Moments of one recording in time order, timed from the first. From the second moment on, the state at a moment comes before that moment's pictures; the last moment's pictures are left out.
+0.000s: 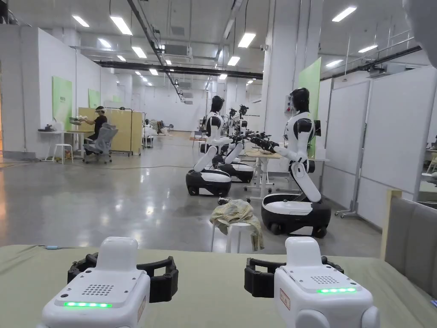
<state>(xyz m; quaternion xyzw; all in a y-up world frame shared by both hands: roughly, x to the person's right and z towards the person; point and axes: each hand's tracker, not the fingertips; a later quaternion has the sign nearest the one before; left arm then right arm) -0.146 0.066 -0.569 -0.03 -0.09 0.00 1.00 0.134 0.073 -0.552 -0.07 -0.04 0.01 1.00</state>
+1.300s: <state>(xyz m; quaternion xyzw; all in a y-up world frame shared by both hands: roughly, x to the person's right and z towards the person) -0.310 0.053 -0.510 -0.09 0.06 -0.03 0.99 -0.041 0.021 -0.569 -0.10 0.16 0.00 0.98</state>
